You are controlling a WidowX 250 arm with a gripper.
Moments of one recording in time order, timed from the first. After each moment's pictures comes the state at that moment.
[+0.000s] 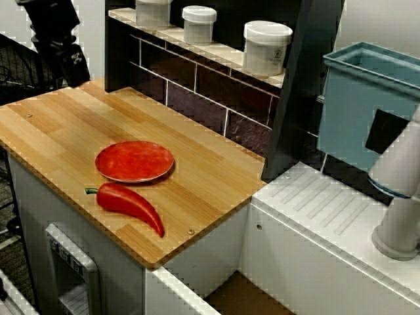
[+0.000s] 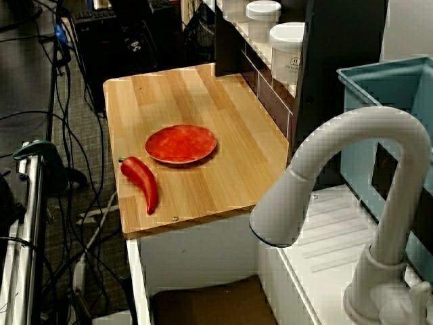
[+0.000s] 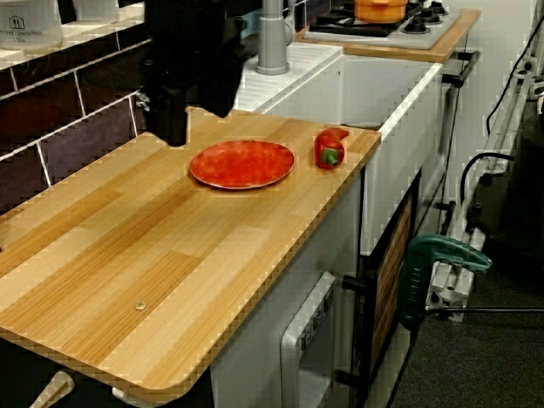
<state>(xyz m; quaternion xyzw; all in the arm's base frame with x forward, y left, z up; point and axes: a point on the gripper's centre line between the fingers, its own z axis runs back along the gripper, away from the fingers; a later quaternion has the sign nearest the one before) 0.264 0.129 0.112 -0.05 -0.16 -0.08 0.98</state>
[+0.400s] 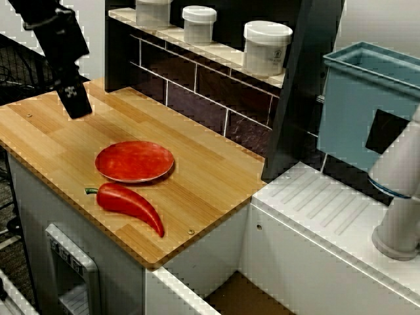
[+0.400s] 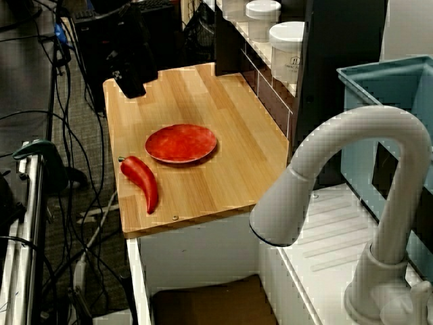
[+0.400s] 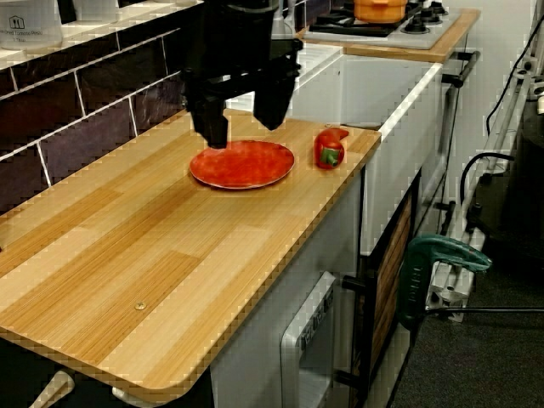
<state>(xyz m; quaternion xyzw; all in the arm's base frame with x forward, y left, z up) 0.250 0.087 0.092 -0.06 -0.14 -0.26 0.95</state>
